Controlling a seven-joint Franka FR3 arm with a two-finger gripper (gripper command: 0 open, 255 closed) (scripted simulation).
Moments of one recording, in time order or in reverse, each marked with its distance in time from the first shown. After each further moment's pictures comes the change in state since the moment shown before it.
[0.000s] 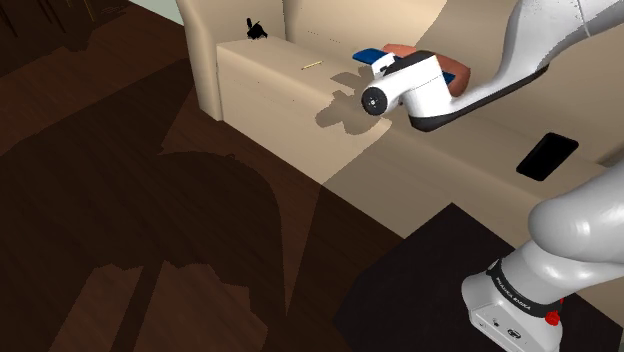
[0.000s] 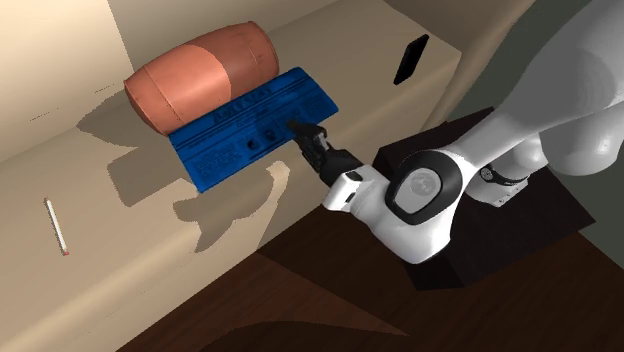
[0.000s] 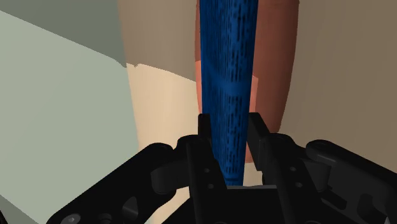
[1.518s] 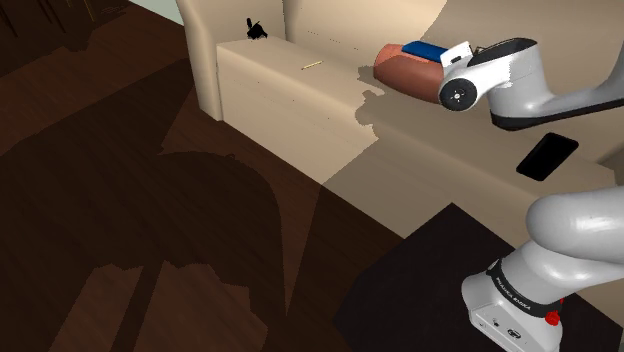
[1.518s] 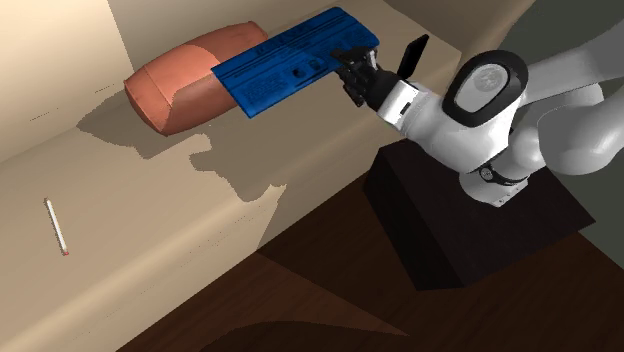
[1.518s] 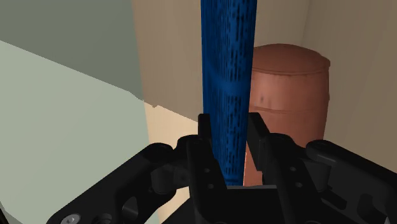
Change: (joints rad) arm -0.095 -0.547 -0.242 -0.347 -0.063 0.448 -0.032
